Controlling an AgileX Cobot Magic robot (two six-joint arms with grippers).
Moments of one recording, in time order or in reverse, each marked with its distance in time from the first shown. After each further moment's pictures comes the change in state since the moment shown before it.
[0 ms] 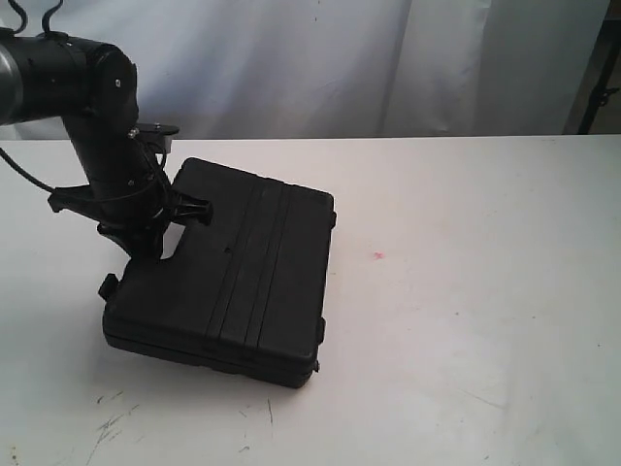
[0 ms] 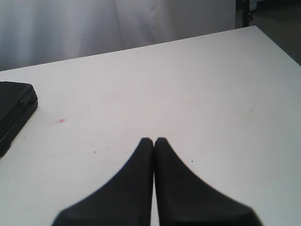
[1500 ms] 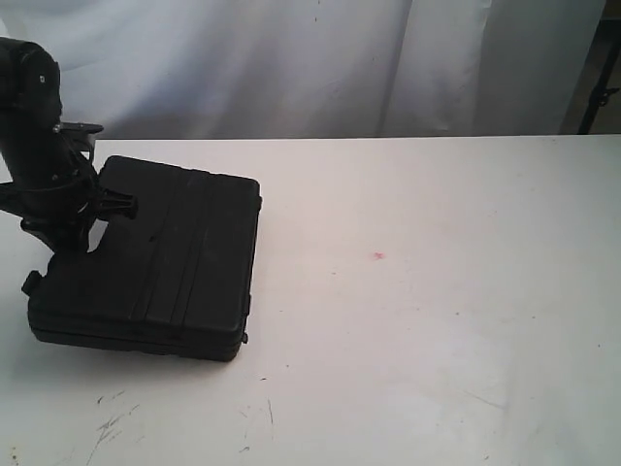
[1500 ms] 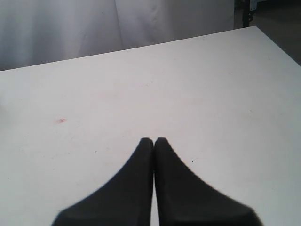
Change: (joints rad) left arm 0.185 0.010 0.004 0.070 0.019 0.052; right arm 0.000 0.000 0.000 0.000 0.000 -0.002
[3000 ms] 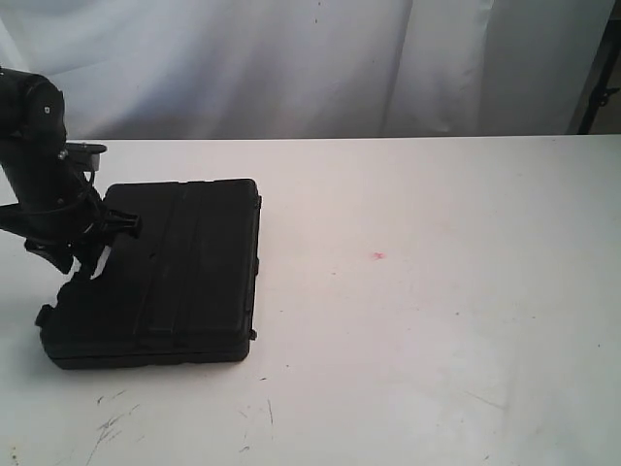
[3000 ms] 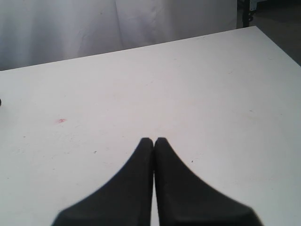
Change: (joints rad) left arm 0.004 0.002 0.101 0.001 -0.116 -0.022; right arm 0.000 0.000 0.000 0.000 0.000 -0.001
